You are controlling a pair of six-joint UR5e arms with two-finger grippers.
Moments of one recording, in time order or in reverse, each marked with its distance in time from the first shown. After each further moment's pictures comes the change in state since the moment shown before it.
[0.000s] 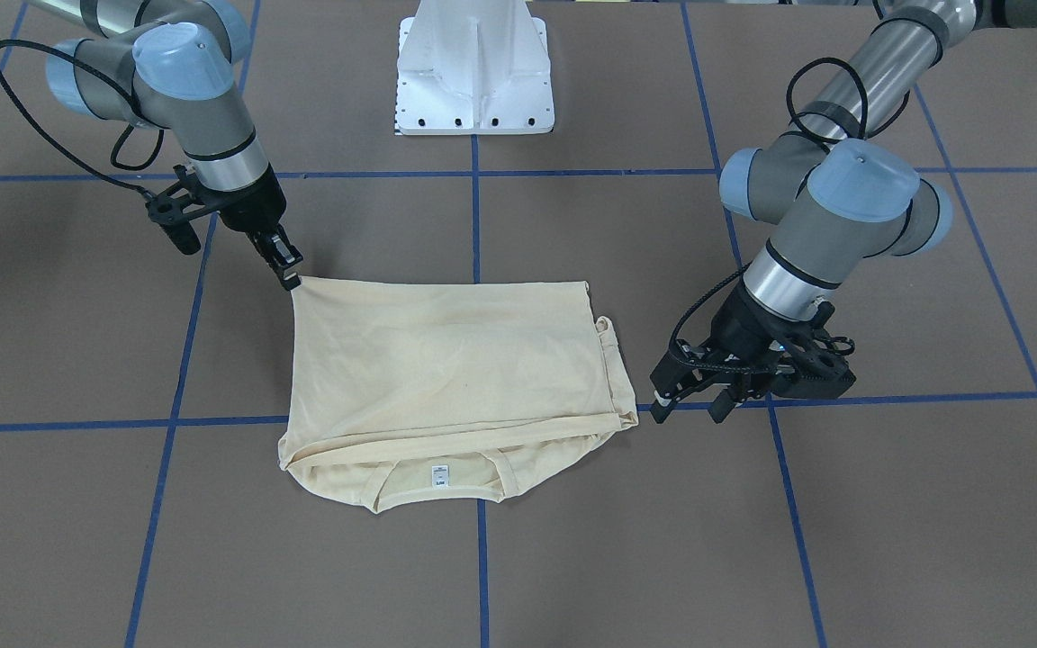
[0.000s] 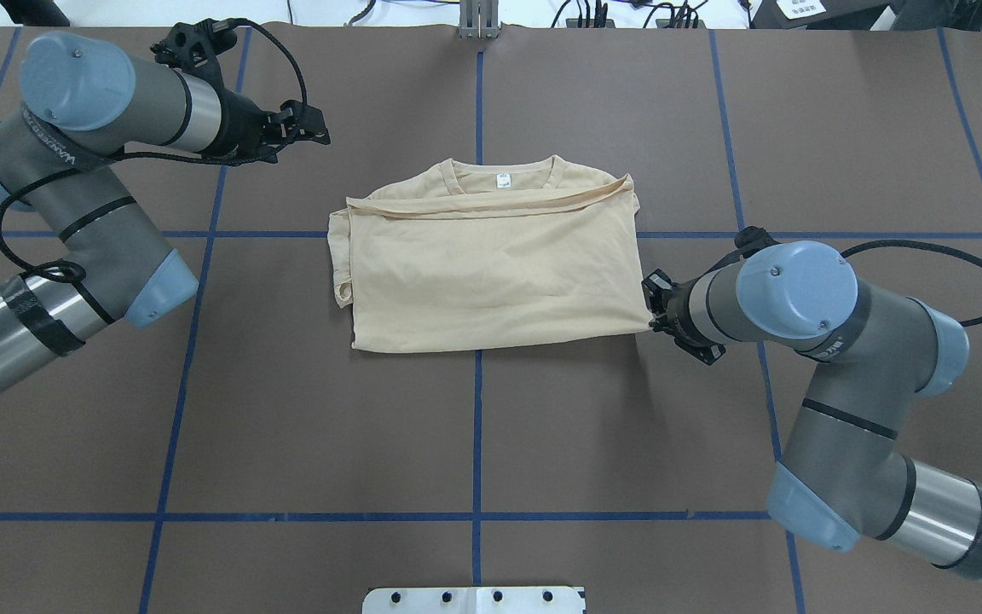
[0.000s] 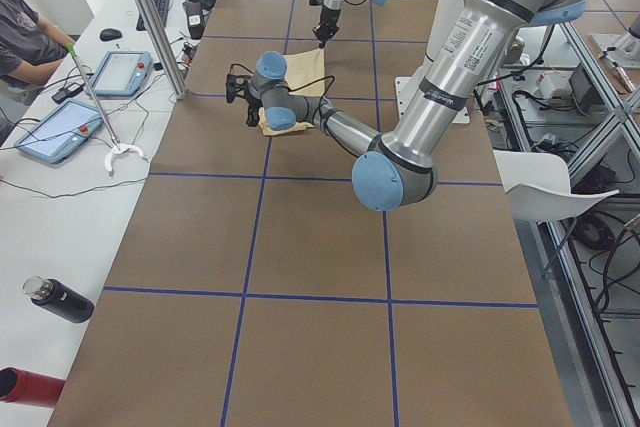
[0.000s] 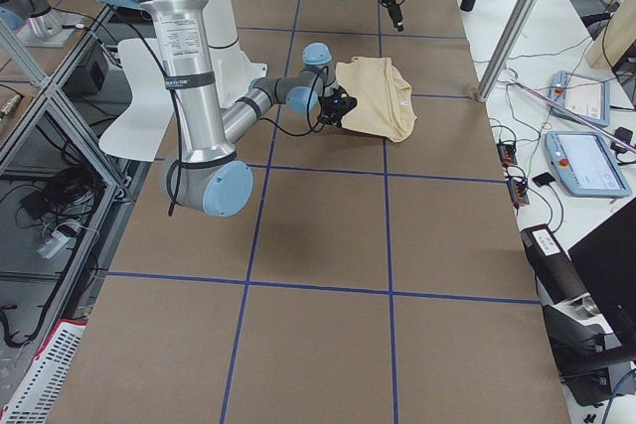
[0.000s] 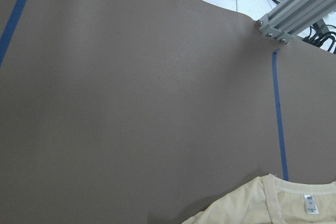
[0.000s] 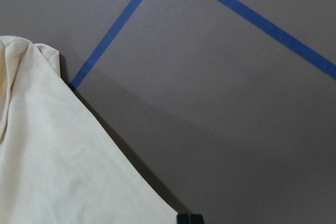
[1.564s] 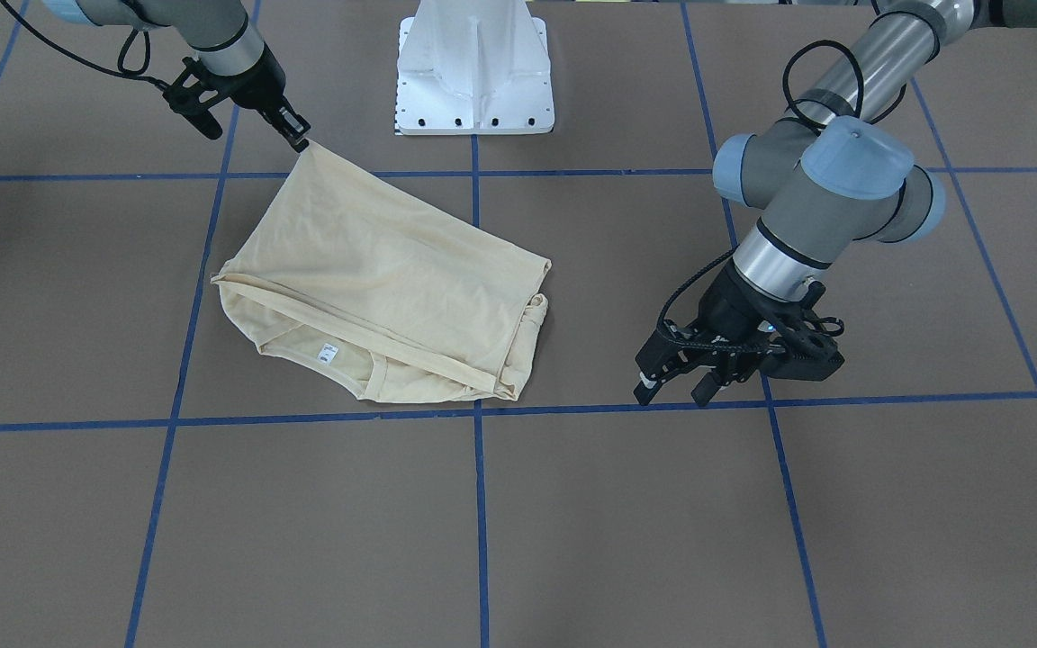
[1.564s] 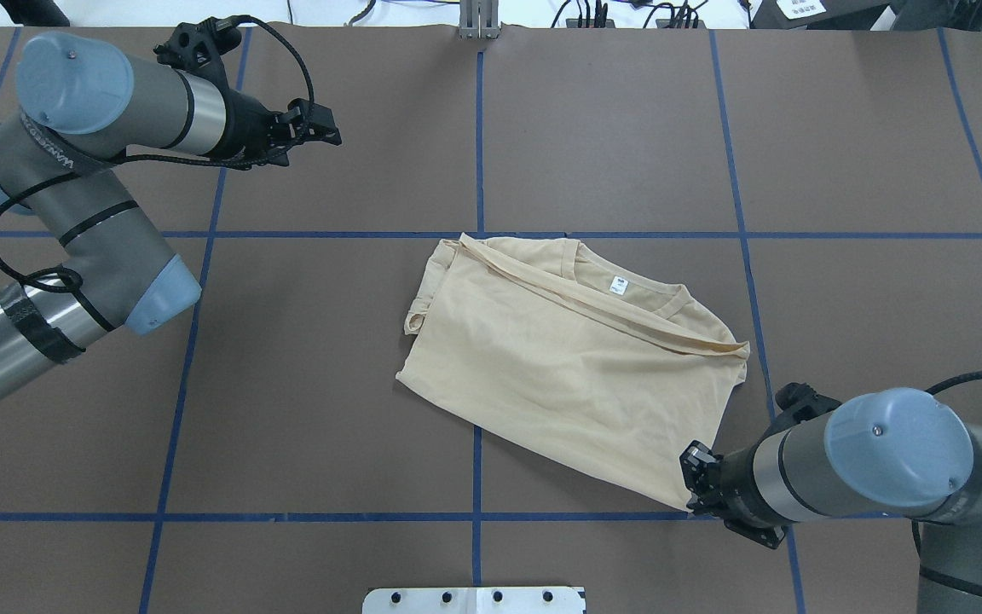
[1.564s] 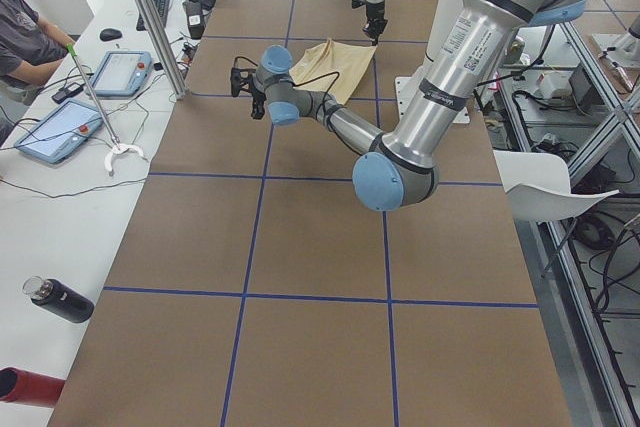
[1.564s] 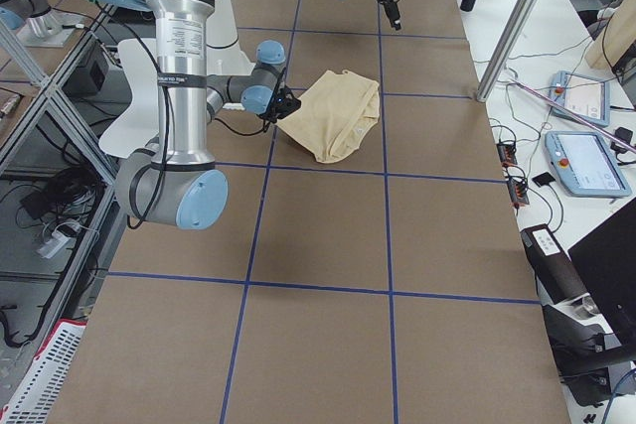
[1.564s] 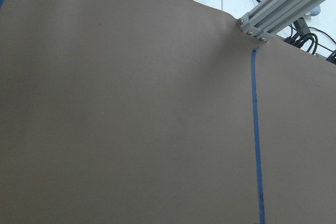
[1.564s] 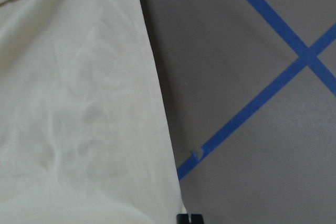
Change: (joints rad) left arm 0.012 0.006 -0.051 0.001 -0.021 -0.054; right arm -0.280 -0.242 0.276 -0.014 0.143 0.109
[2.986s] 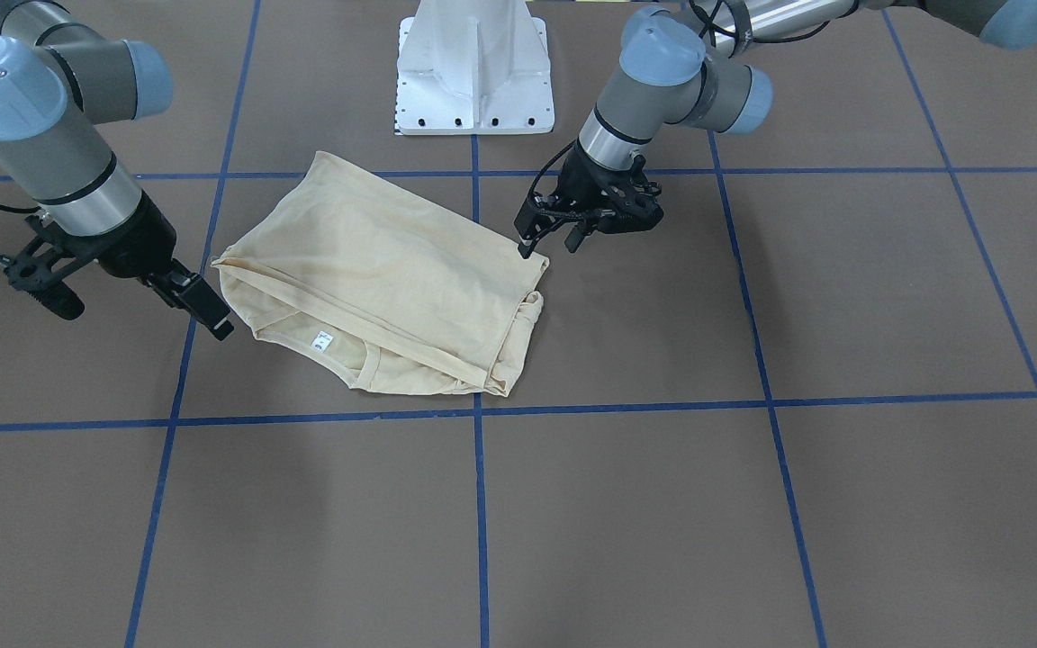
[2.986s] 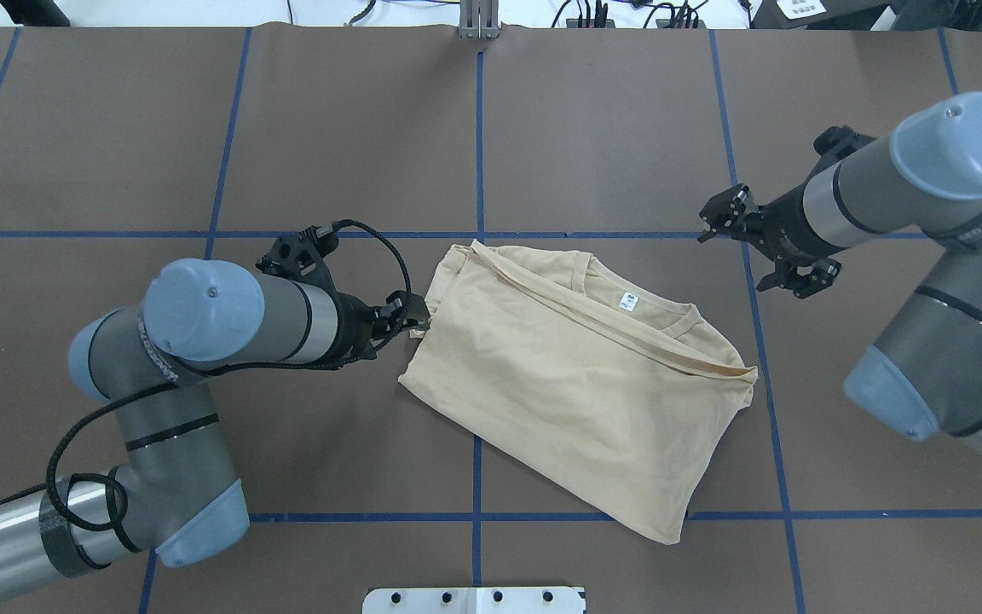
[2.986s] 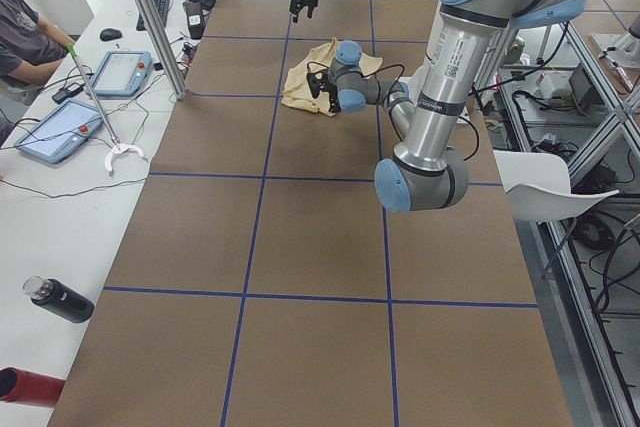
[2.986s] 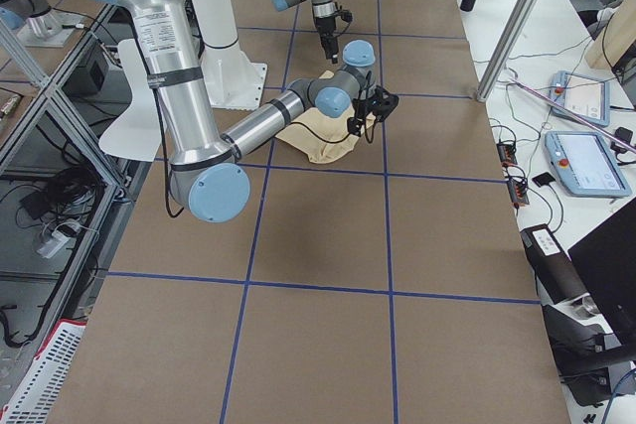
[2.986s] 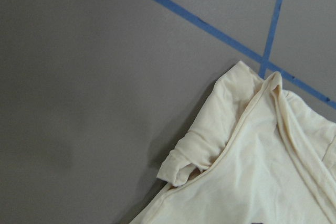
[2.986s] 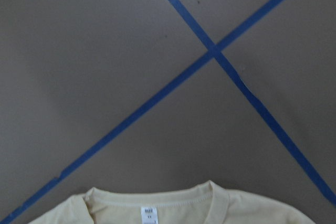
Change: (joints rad) left arm 0.425 0.099 -0.274 0.248 0.222 -0.369; right arm 0.595 0.306 -0.380 0.006 0.172 -0.560
